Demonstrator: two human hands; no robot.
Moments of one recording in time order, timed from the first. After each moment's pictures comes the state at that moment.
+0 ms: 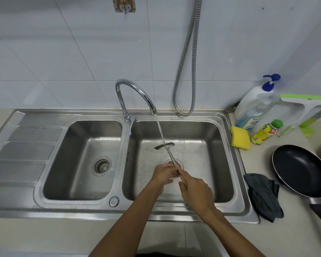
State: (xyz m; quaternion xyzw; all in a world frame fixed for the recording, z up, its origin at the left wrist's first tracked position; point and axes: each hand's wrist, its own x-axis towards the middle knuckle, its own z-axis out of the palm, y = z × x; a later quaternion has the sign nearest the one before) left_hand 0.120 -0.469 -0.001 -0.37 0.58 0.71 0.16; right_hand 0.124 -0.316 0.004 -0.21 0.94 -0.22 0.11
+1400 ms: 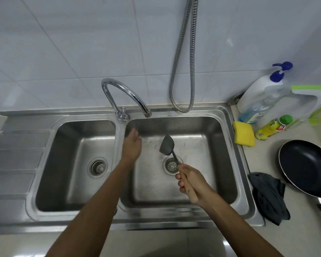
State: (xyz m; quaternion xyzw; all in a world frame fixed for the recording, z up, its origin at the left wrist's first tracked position) left_hand 0.049 -0.592 -0.005 -0.34 0.80 0.50 -0.01; right_hand 0.067 -0.354 0.023 0.23 0.55 -0.67 0.44
